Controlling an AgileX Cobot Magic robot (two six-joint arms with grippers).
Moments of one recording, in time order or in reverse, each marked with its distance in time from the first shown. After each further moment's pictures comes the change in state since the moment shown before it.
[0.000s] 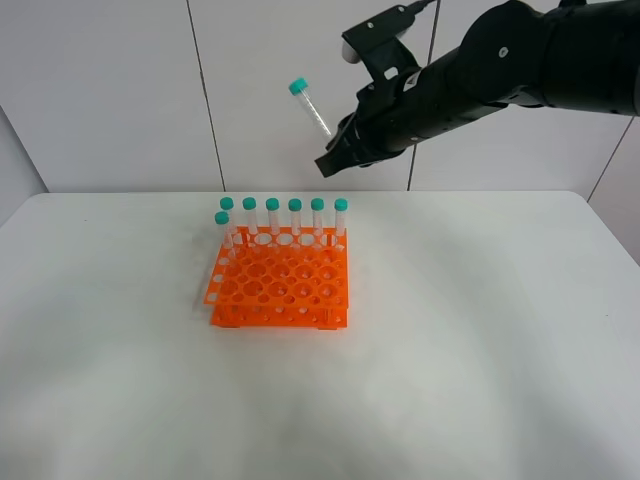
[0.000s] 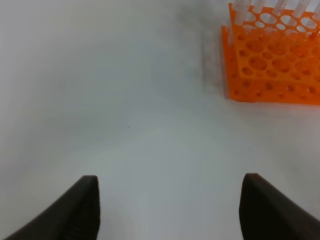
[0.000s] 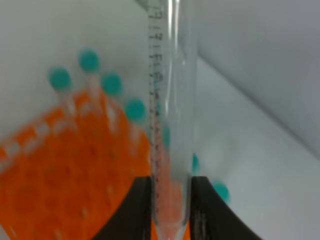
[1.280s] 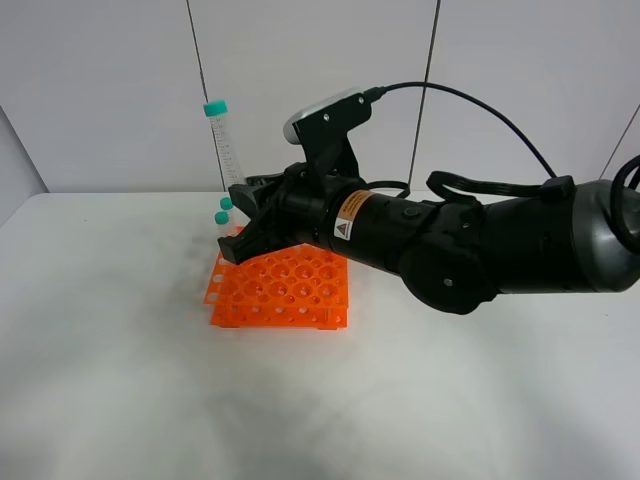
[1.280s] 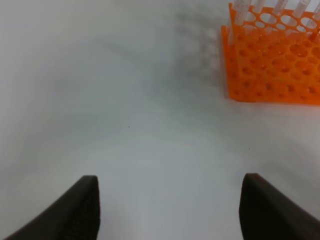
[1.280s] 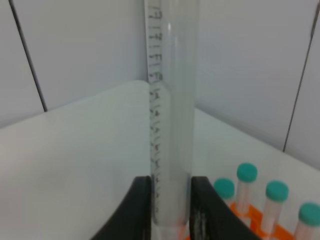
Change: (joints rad) left arm 0.000 0.000 0.000 0.000 0.000 0.000; right arm 0.249 -0.006 0.461 -0.399 -0.892 0.631
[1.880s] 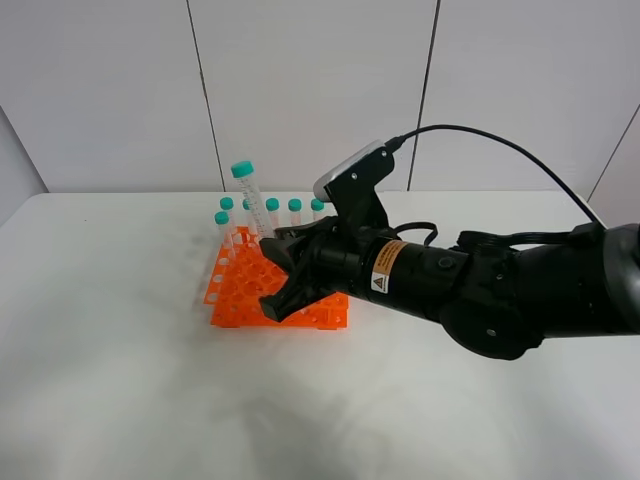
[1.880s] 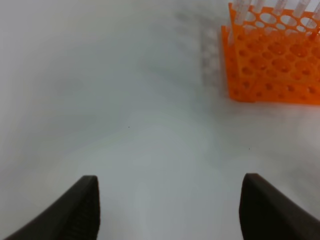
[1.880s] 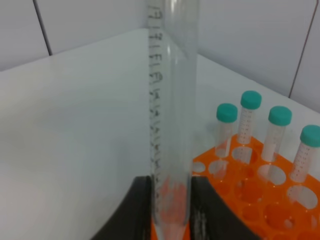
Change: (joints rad) left arm 0.000 0.000 0.000 0.000 0.000 0.000; right arm -0.022 -0.039 0.183 -0.074 -0.071 0.017
